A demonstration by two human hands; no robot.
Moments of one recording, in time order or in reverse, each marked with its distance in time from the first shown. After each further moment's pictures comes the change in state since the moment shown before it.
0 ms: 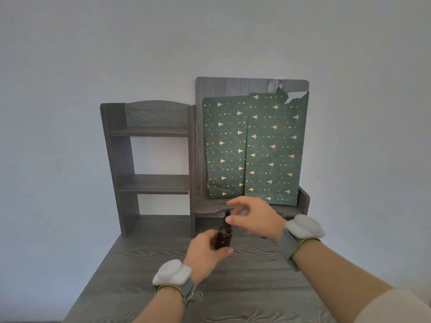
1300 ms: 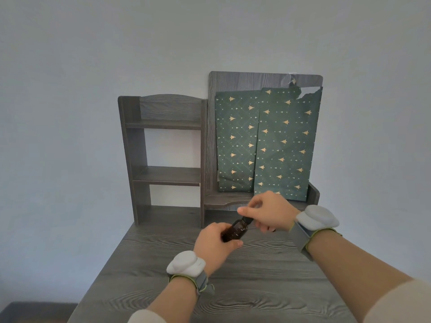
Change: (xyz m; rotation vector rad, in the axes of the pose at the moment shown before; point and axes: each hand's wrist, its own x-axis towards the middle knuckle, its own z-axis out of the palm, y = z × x) left_hand -0.013 0.005 -0.001 0.141 0.105 0.088; right_hand -0.004 -0.003 -0.007 -0.178 -0.060 0.168
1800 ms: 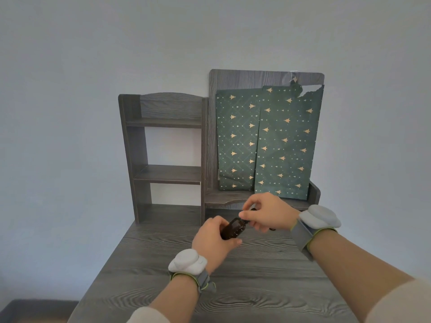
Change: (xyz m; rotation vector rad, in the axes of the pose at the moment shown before) left_hand 0.001 0.001 0.001 0.055 0.082 -0.066; right_hand 0.000 -0.002 0.005 0.124 -0.088 -0.069
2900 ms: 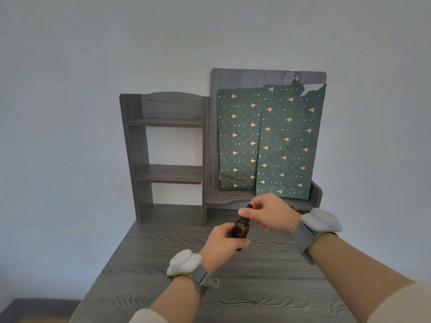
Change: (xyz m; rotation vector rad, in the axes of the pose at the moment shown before) left_hand 0.002 0.007 0.004 -0.554 -0.352 -0.165; right_hand 0.001 0.006 0.006 0.000 0.097 -0.070
